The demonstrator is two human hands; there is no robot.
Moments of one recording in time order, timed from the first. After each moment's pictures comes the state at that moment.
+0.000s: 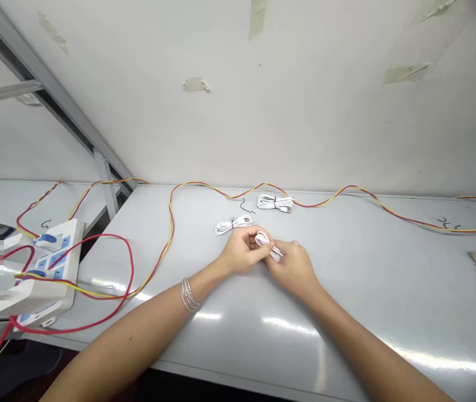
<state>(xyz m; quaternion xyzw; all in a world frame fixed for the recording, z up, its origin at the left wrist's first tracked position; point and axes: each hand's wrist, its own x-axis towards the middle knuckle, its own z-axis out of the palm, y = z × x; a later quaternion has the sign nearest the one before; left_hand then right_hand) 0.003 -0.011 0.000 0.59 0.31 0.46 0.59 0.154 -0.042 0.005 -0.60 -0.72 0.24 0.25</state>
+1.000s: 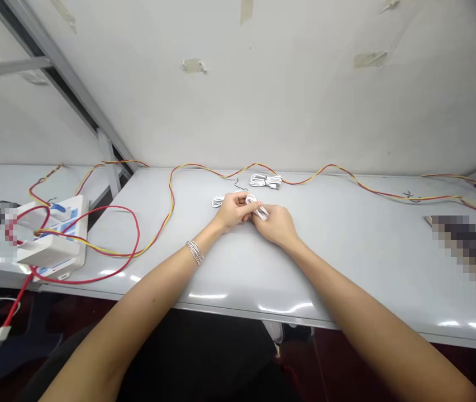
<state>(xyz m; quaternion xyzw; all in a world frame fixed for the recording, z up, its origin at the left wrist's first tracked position) 0.003 -0.004 0.004 0.58 0.36 0.45 0.58 0.151 -0.034 0.006 -0.63 -0.71 0.22 0.23</state>
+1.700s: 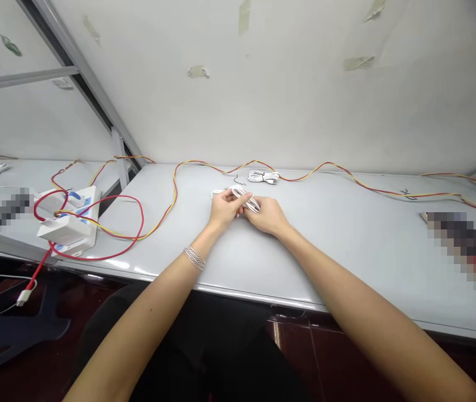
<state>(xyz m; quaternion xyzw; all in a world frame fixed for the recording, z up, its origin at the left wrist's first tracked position) 0.006 -0.032 0.001 0.46 0.44 0.56 0.53 0.150 -0.038 0.016 -0.55 -0.75 0.27 0.24</state>
